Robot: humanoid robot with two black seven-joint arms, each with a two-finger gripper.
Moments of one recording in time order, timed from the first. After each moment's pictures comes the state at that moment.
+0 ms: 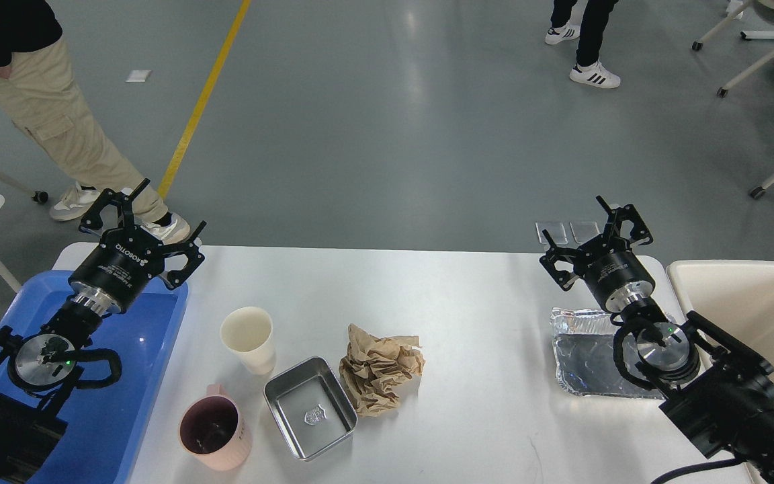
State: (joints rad) left arm -0.40 0.28 -1.24 -0.85 0.05 -0.56 0.04; right arm 0.56 -0.25 0.86 0.72 0.29 0.38 0.20
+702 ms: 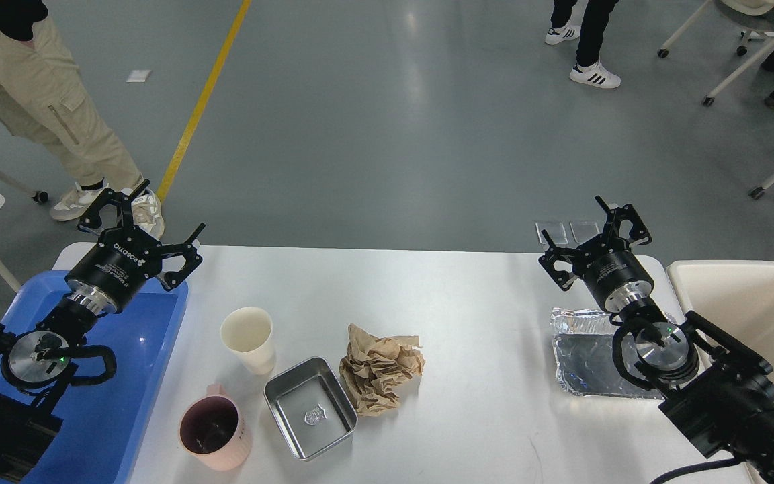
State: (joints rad) left arm -0.41 0.28 -1.25 -0.84 0.05 -0.55 0.09; right arm 0.56 -0.24 0.86 0.72 0.29 0.38 0.20
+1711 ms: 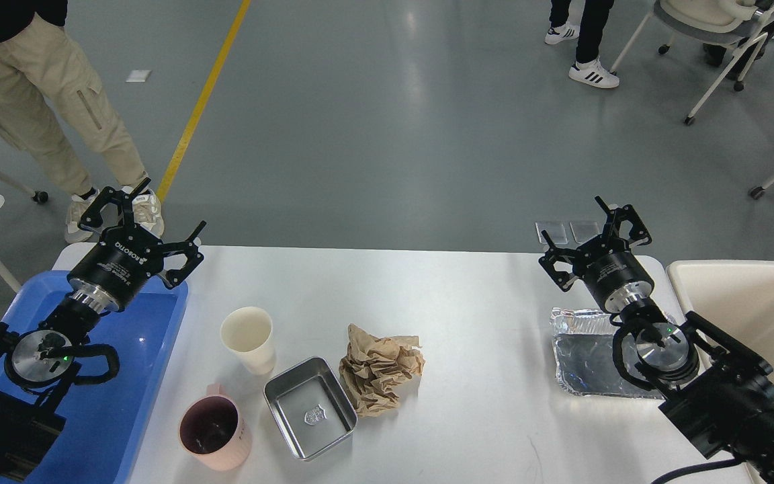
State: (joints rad) left arm -0.41 0.27 -1.25 -0.84 0.05 -0.55 0.08; right arm 0.56 -0.24 0.85 0.72 0.29 0.38 0.20
